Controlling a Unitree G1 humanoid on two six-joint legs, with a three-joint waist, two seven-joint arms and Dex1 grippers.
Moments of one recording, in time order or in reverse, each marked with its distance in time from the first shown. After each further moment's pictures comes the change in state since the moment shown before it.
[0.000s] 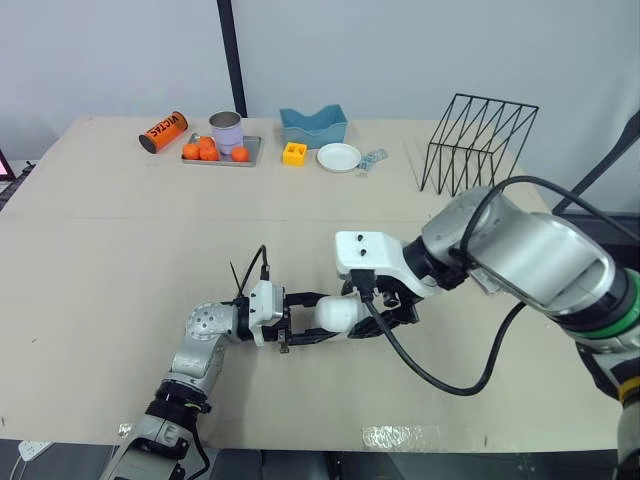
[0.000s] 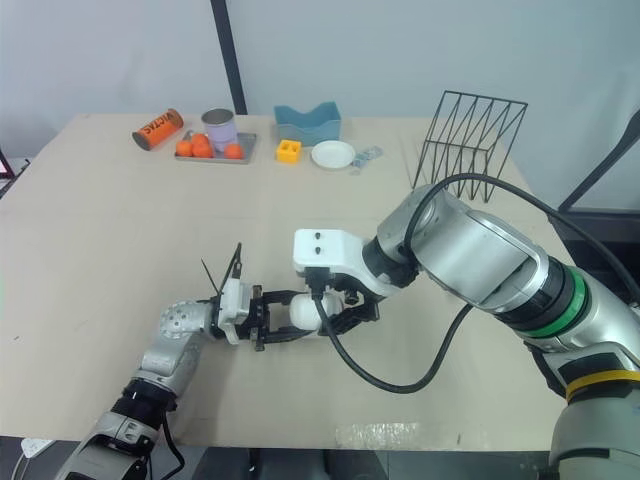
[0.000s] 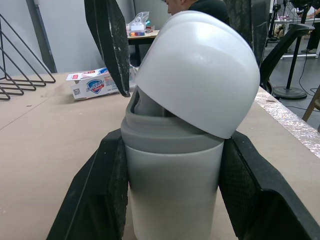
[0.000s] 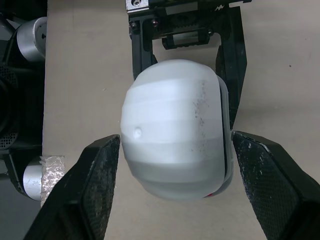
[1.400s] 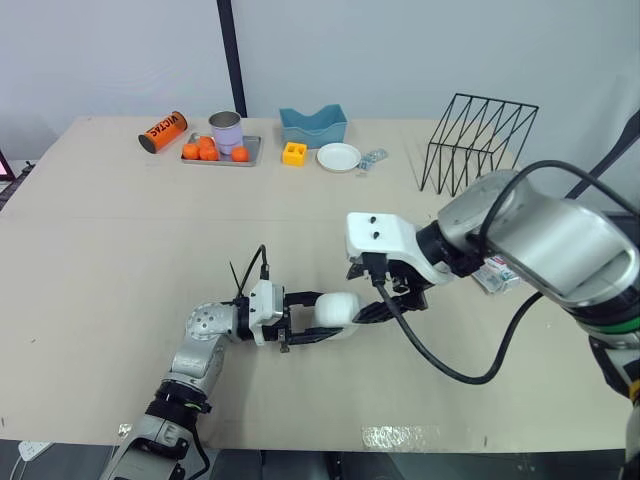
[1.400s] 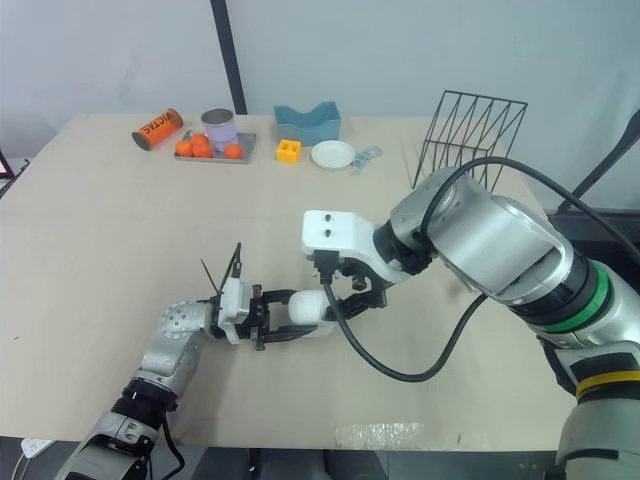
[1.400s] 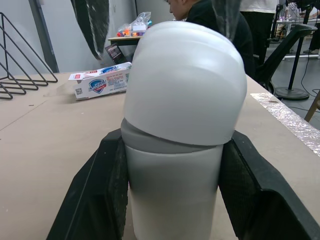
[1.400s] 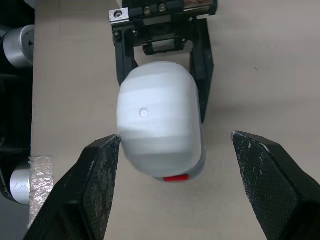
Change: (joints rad) left arm 0.000 0.001 0.000 0.000 -0.001 0.000 -0.001; right arm -0.006 -0.065 -0.065 0.003 0.013 -0.027 0.004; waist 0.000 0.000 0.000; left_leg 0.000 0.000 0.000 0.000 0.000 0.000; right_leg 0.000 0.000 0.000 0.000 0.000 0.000
